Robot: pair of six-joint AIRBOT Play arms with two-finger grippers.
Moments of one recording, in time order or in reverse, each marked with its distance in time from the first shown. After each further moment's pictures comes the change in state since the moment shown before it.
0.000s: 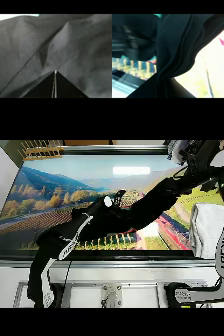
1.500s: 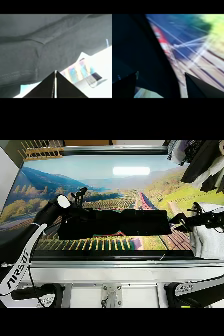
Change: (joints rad) left arm 0.302 0.592 -0.607 0.056 -0.061 0.019; right arm -0.484 -0.197 -0.645 0.220 -0.341 -0.290
